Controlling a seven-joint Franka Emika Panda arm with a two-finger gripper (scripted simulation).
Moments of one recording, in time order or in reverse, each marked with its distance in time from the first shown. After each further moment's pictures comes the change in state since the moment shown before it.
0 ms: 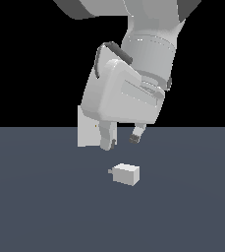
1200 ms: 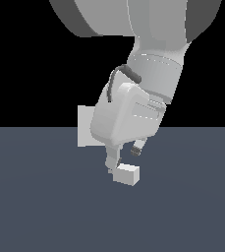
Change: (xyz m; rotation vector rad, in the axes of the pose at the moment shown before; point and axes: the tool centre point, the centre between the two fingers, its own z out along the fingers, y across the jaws) arm -0.013 0.002 0.024 0.013 0.019 -0.073
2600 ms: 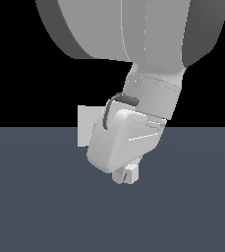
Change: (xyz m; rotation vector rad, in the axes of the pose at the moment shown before) arm -0.008 -0.001 0.030 -0.007 -0.001 0.025
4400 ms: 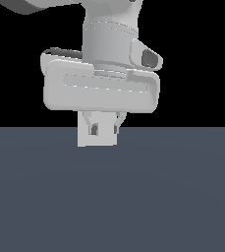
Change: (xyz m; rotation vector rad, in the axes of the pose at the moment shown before) arm 0.065 -0.010 -0.062 -0.211 0.005 0.659
